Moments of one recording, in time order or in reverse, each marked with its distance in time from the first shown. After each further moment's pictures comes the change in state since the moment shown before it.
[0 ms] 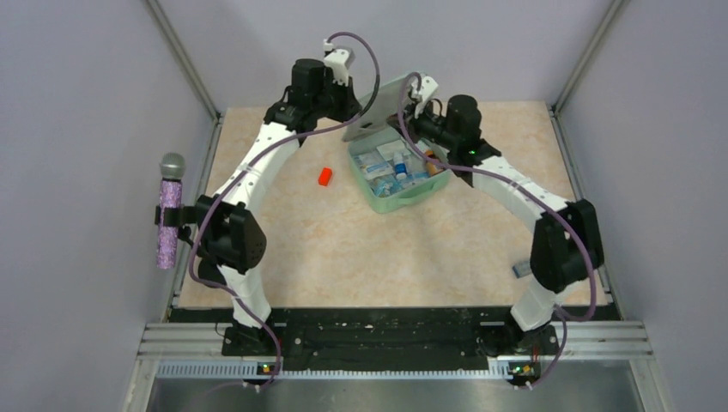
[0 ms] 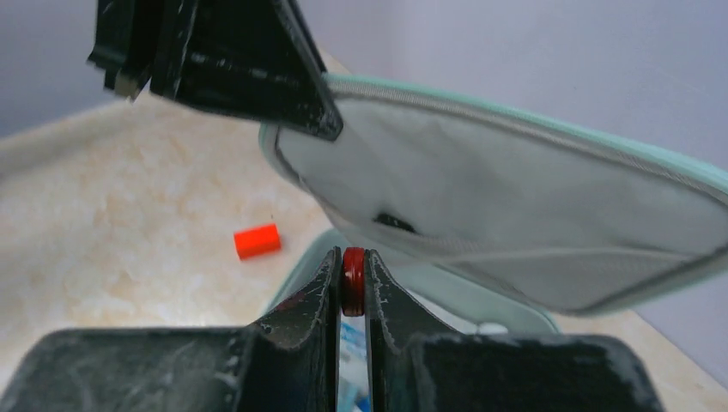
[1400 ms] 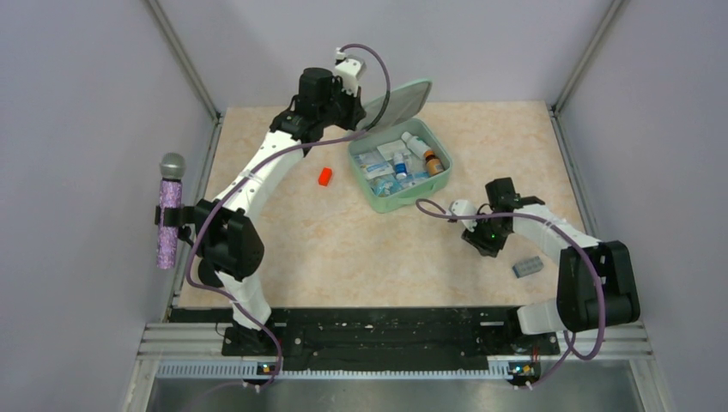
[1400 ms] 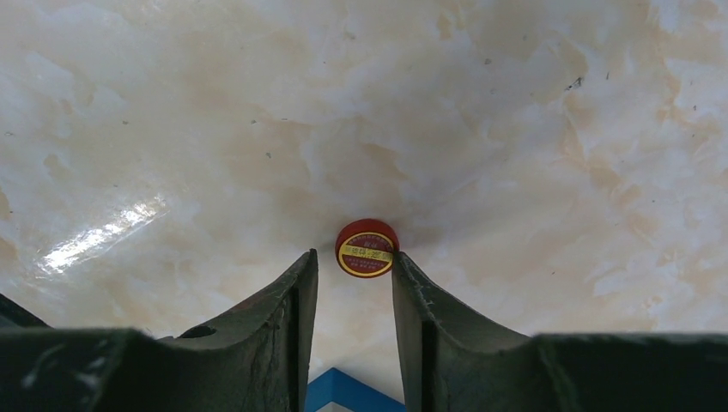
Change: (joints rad) left arm -0.048 -0.055 -0.105 0.066 -0.047 0.097; right arm -0.264 -0.236 -0.553 -0.920 0.275 -0.743
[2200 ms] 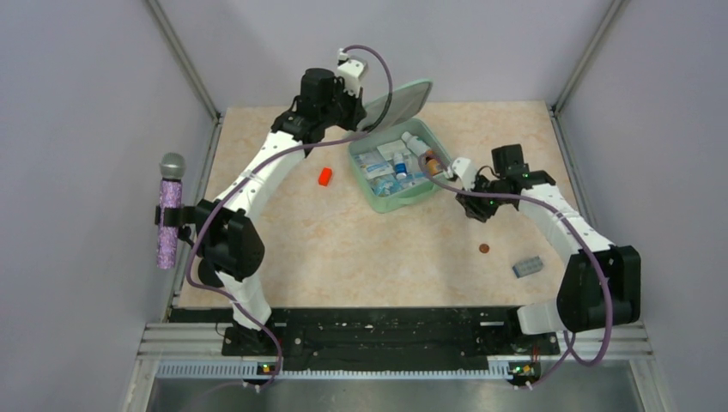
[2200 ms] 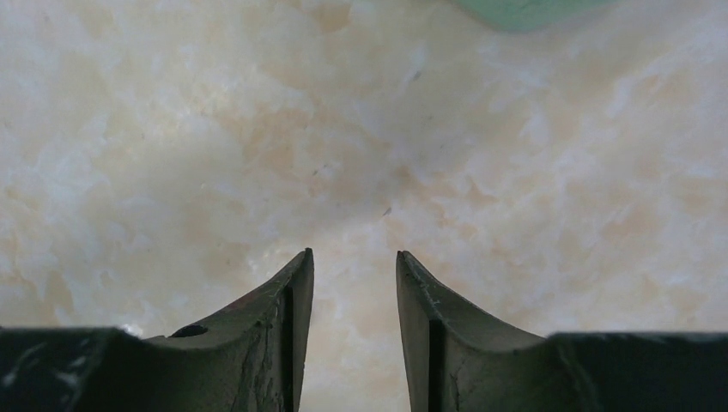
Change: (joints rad) left arm -0.011 0.000 -0.002 0.004 -0.022 0.029; right arm -0.002 -0.001 0.305 0.004 -0.188 0.120
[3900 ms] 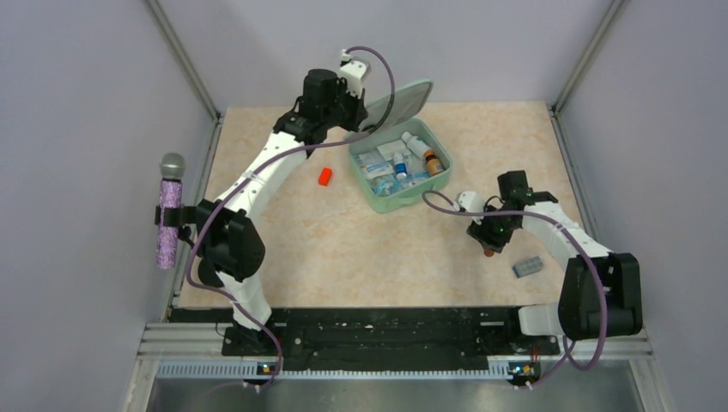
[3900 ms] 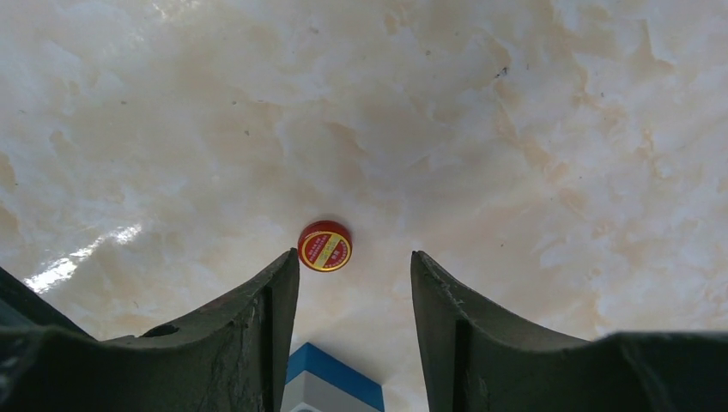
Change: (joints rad) left arm -0.014 0.000 -0.001 0.002 -0.017 0.004; right arm -0.073 -0.050 -0.240 -0.066 0.114 -0.183
